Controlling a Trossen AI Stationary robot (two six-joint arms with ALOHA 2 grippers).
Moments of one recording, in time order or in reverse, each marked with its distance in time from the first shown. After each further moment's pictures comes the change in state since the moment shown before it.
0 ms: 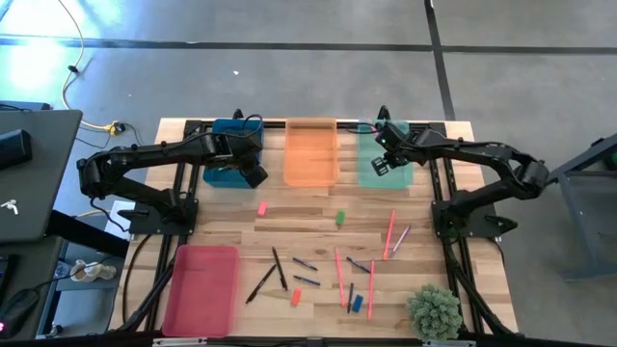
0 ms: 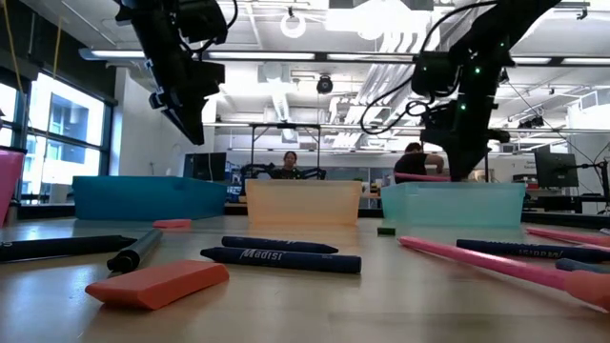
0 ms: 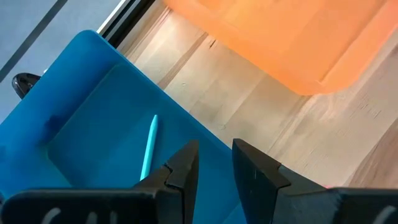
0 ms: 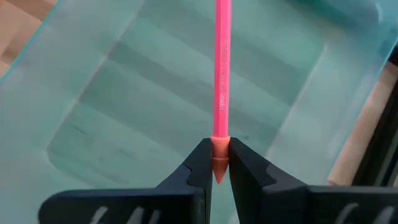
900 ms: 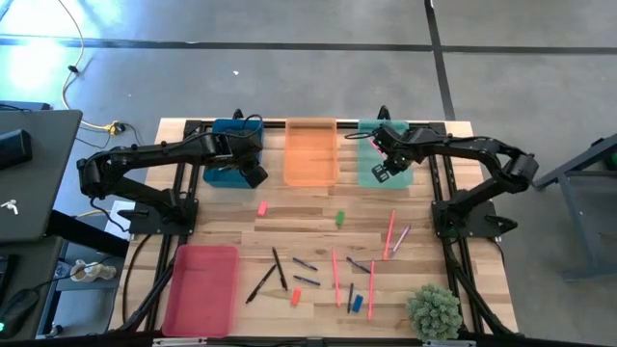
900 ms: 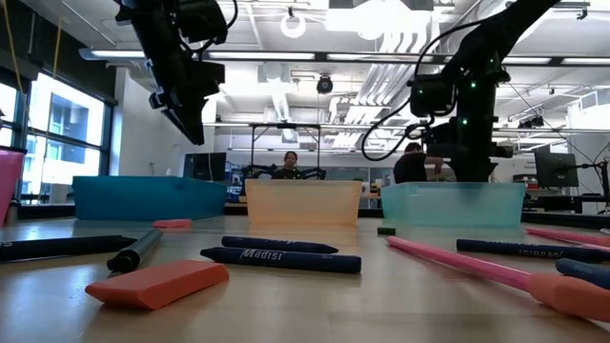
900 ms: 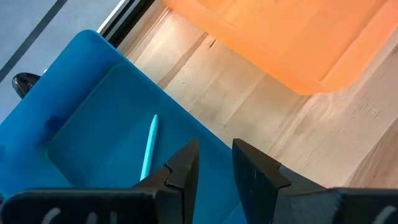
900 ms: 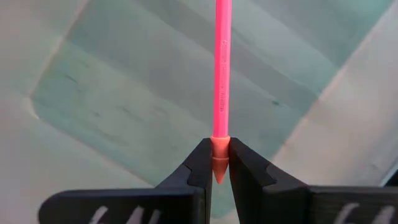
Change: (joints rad) left arm 0.000 0.000 0.000 -0.001 0.000 0.000; right arm -0.044 0.103 0.000 -0.045 -0.144 -0.068
